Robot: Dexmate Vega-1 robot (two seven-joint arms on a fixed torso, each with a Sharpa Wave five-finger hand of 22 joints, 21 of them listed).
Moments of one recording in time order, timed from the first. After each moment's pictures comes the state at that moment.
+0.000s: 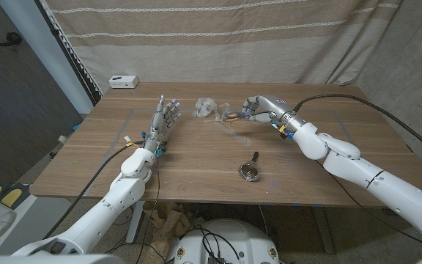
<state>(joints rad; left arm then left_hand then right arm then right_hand) 0.94 0.46 0.36 -1.29 -0.68 -0.43 -0.06 0.18 -0.04 -0.07 -0.07 0.26 0.24 -0.15 0.20 0.19 0.35 -0.14 0.21 0.18 0.21 -0.04 0.18 0.17 0.25 -0.04 0.19 0.17 -0.82 -0.79 -0.58 -1.69 -0.47 0.21 -0.25 1.25 0.09 0.11 -0.15 0.29 0.65 -0.17 0.88 0.54 0.81 -0.20 0.73 0.59 0.88 -0.11 0.58 0.44 0.35 -0.04 0.26 0.19</state>
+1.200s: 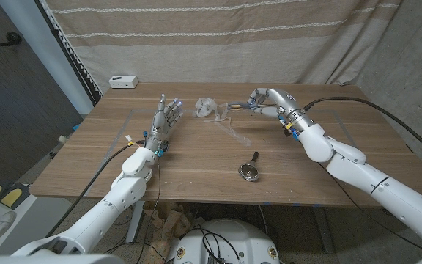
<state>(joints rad) 0.93 0.46 0.37 -1.29 -0.68 -0.43 -0.08 0.17 -0.04 -0.09 -0.06 0.26 0.26 -0.16 0.20 0.19 0.37 -0.15 0.21 0.19 0.23 -0.04 0.18 0.17 0.26 -0.04 0.20 0.17 -0.90 -0.77 -0.49 -1.72 -0.40 0.26 -0.37 1.31 0.08 0.10 -0.13 0.28 0.71 -0.18 0.89 0.45 0.81 -0.19 0.73 0.58 0.96 -0.14 0.63 0.54 0.44 -0.05 0.31 0.20</state>
